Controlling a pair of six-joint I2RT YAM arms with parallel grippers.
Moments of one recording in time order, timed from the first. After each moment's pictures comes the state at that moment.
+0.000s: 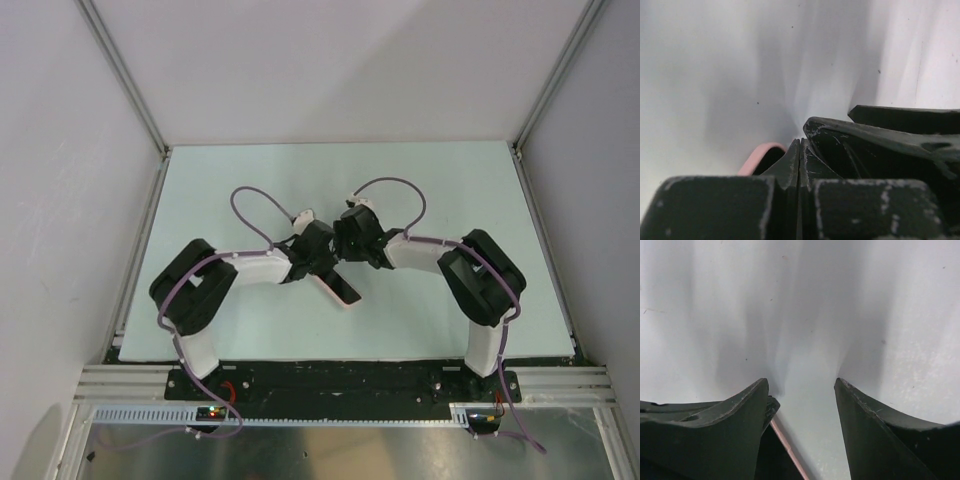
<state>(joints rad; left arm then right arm) -0.76 1.80 0.92 -0.03 -0.22 -0.98 0.72 1.88 1.09 -0.03 0.09 0.61</state>
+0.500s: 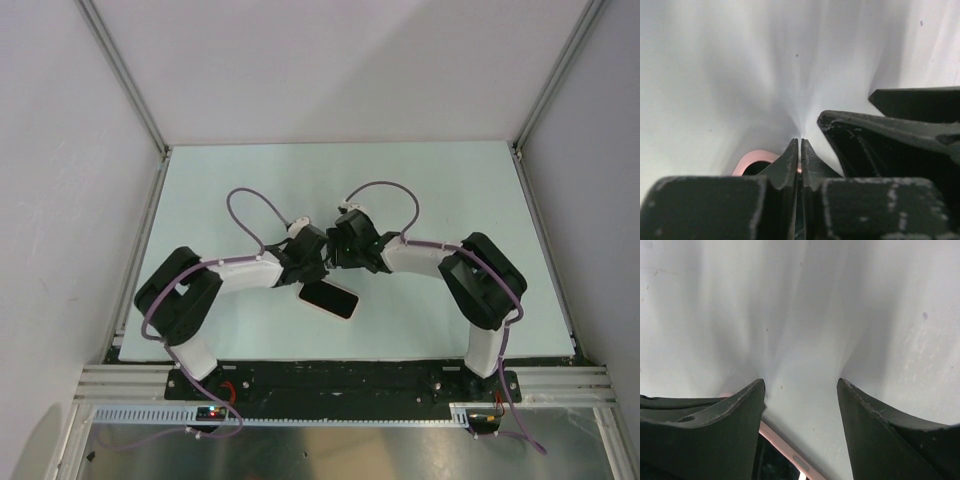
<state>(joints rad) -0.75 1.71 0.88 -0.09 -0.19 -0.93 0.76 1.87 1.10 -0.06 0.10 0.60</state>
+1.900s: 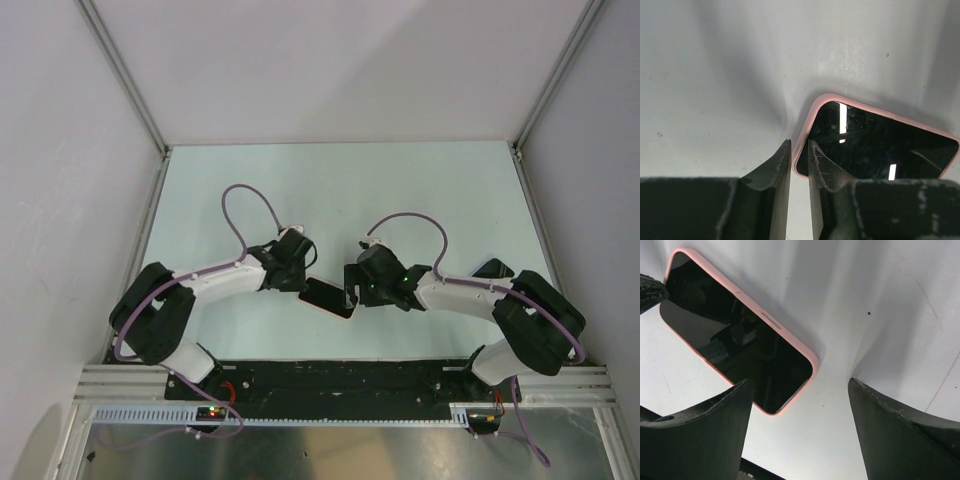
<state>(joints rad) -0.71 1.54 0.83 -0.40 -0.17 -0.65 0.85 1.49 0.73 -0.17 0.04 0.69</state>
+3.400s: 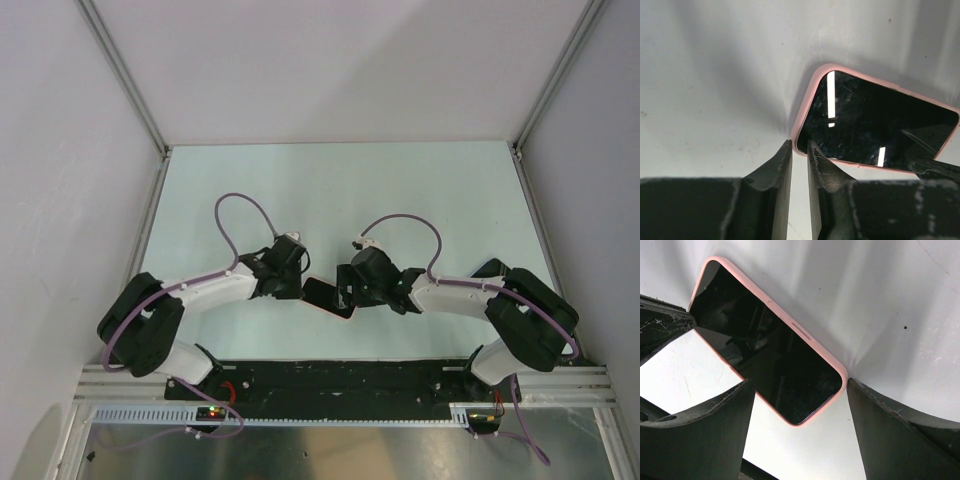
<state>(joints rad) -0.70 1.44 0.73 -0.37 -0.09 -0.66 0.89 1.53 0.73 -0.07 0.05 0.73</state>
